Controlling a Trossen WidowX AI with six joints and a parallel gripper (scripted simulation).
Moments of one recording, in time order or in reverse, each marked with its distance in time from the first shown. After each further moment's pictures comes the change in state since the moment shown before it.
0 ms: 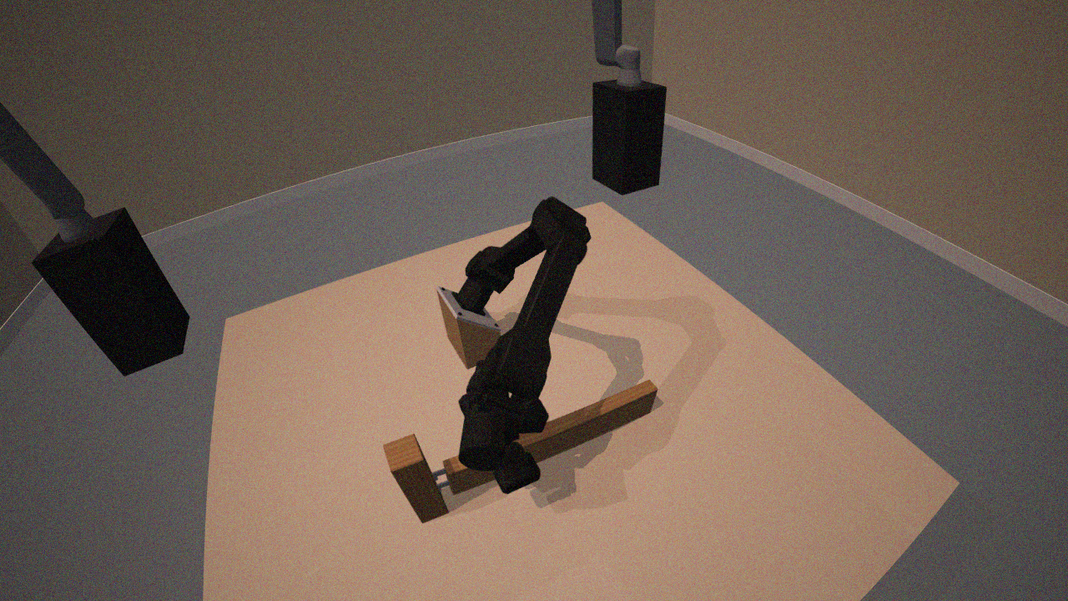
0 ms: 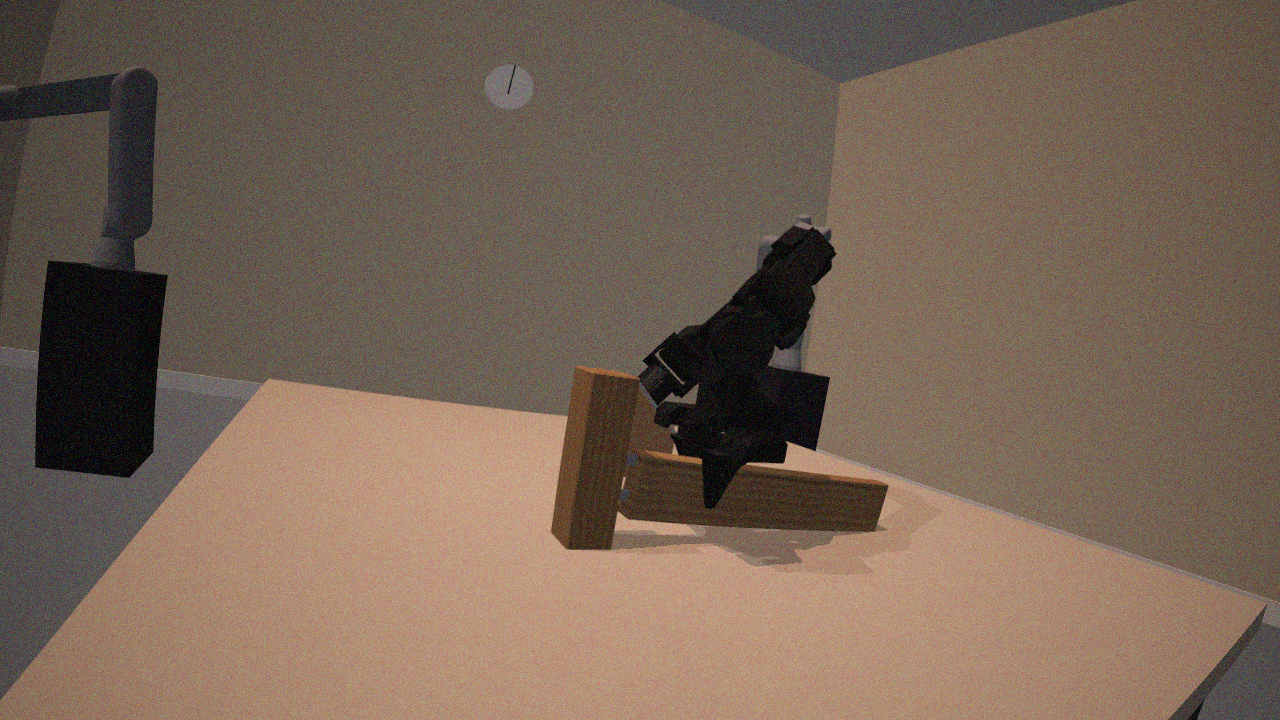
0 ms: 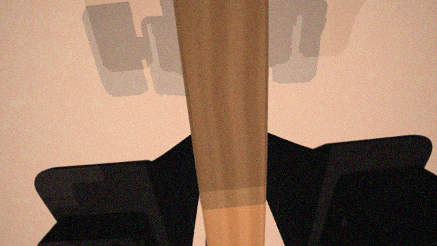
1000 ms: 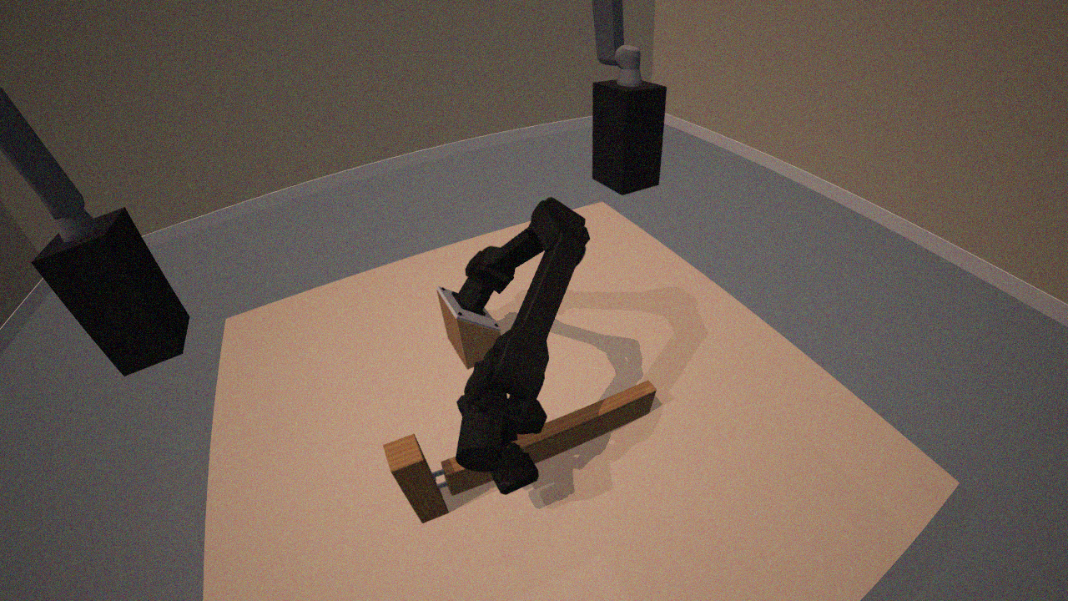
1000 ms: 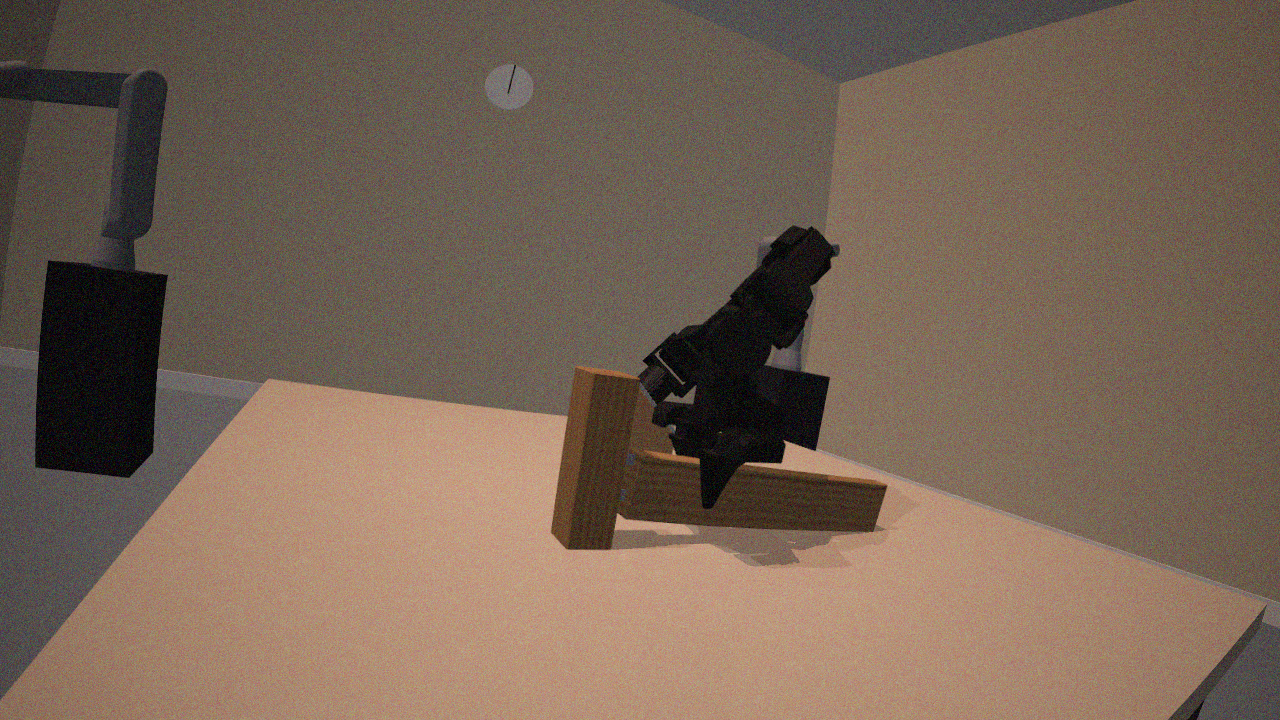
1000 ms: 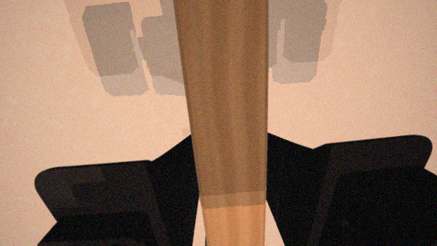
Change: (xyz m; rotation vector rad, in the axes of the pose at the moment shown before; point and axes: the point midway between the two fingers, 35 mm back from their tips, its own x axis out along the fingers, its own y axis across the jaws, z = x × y) arm 0.000 0.000 -0.003 0.000 0.000 0.000
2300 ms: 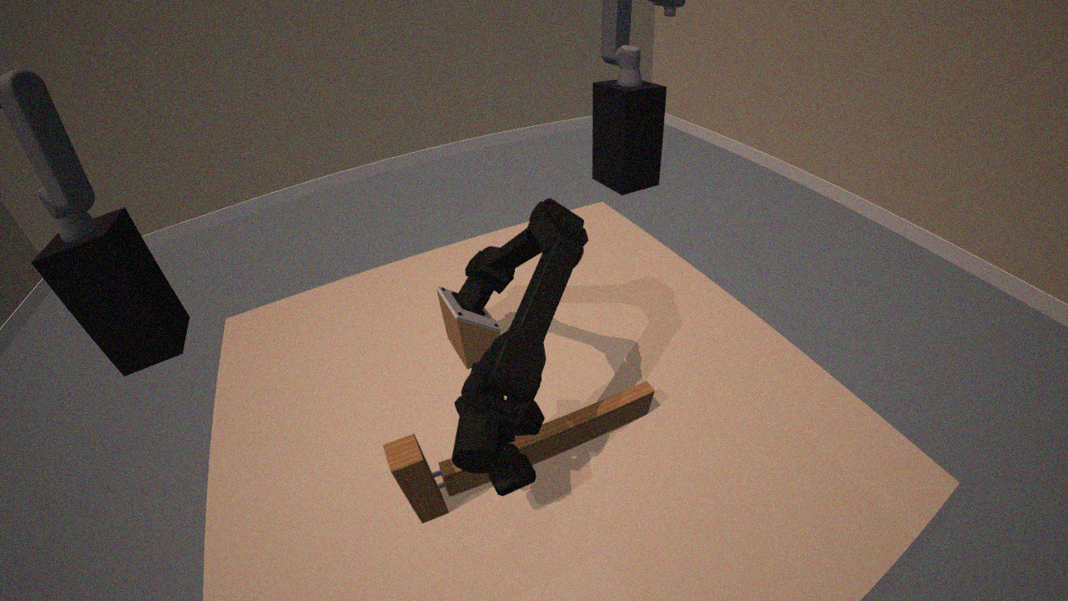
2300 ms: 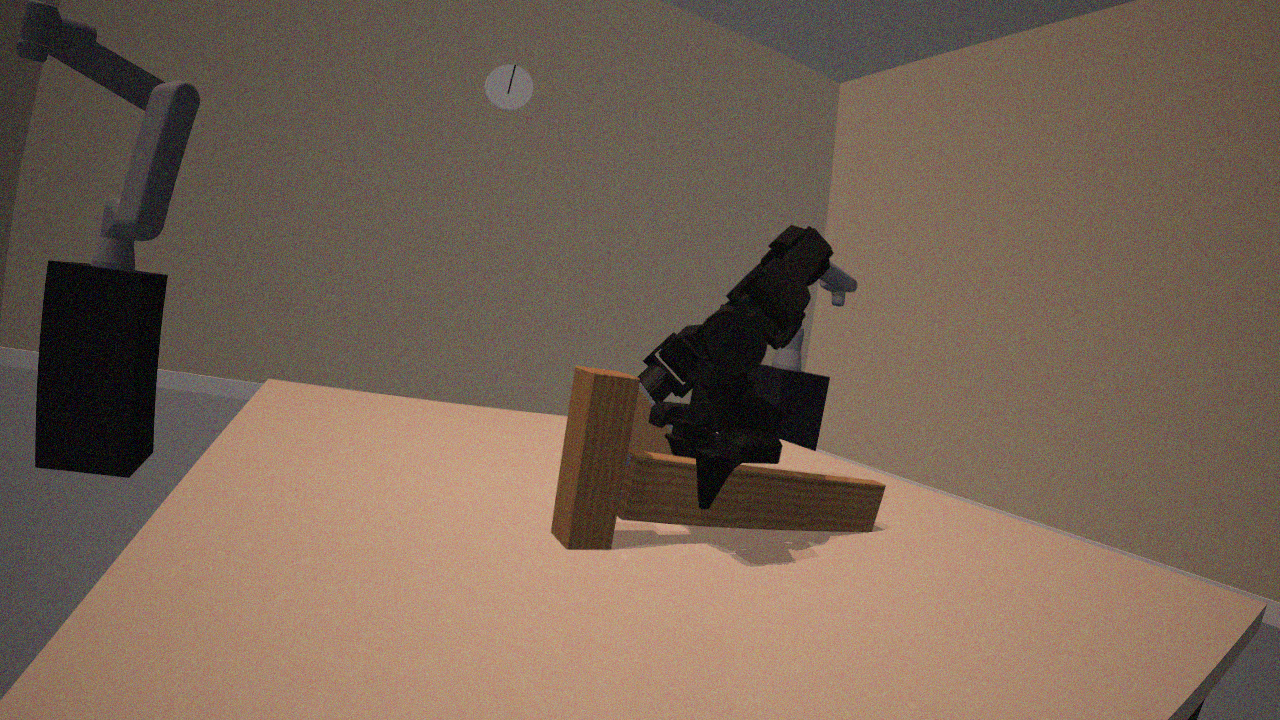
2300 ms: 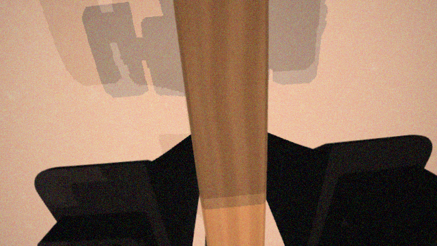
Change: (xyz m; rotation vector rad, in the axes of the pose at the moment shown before) arm 0.001 0.000 -0.004 0.002 -0.001 0.001
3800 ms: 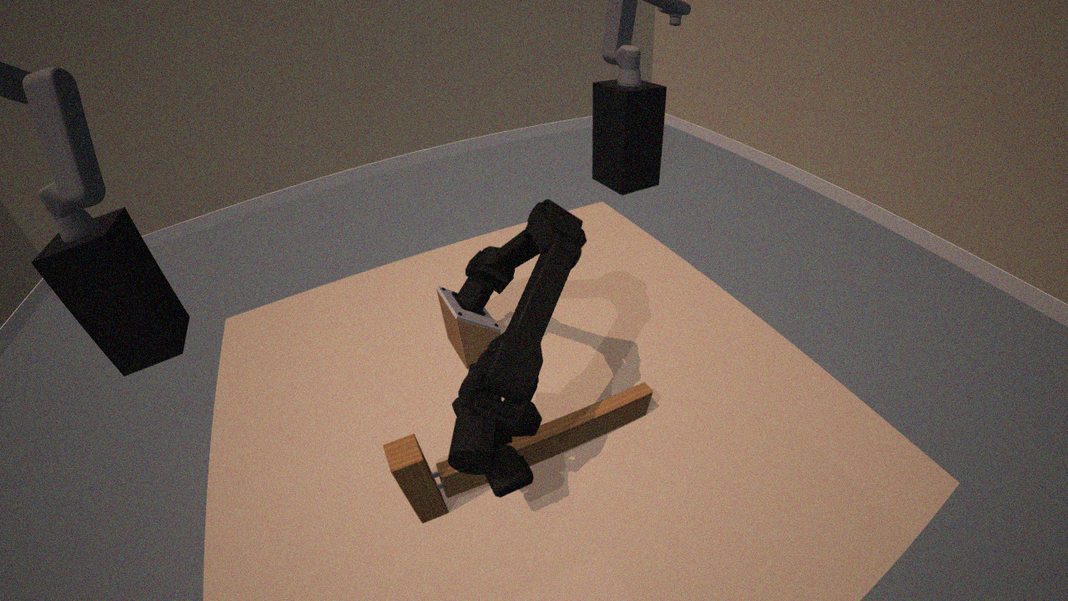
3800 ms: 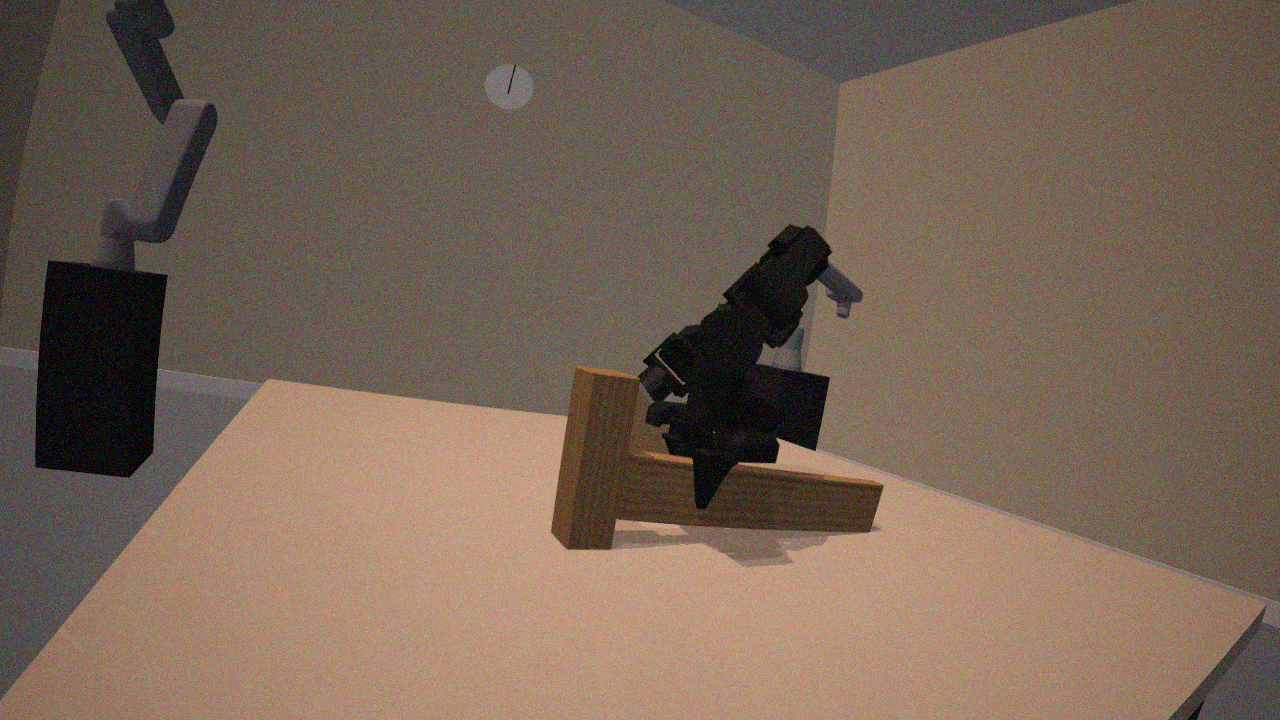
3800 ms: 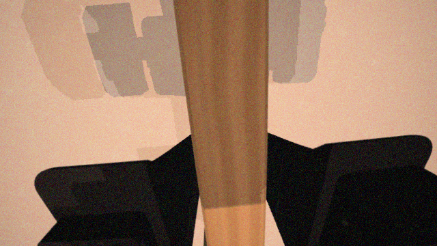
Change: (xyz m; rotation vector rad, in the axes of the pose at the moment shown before) arm -0.001 -0.001 -0.004 -0.002 0.001 -0.001
